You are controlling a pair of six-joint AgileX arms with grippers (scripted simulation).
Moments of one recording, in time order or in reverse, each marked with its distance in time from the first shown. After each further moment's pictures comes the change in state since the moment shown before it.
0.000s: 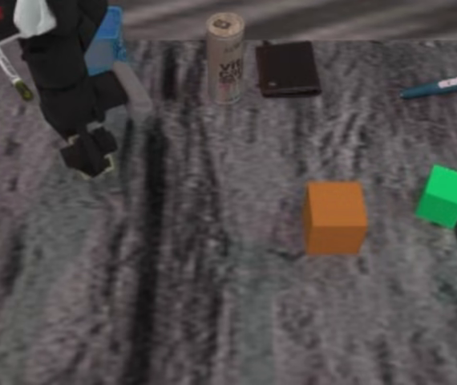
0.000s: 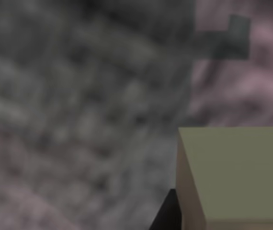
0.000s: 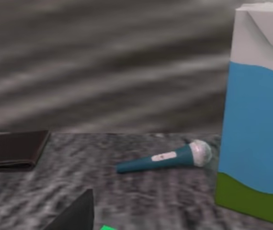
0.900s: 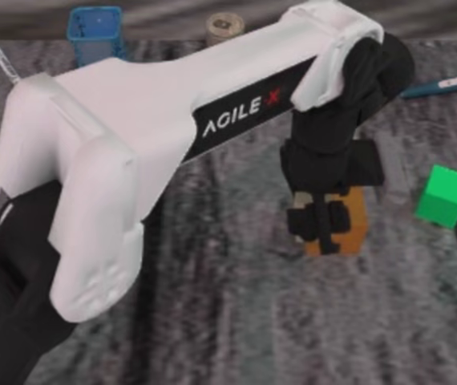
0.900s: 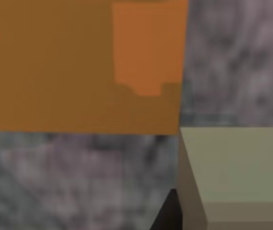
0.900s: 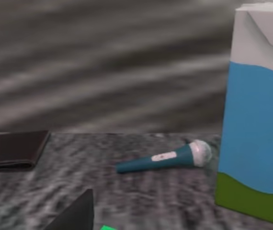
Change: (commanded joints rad) left arm -0.623 0.182 0.395 -0.215 0.004 -0.176; right arm 0.000 0.000 0.000 0.000 0.000 0.000
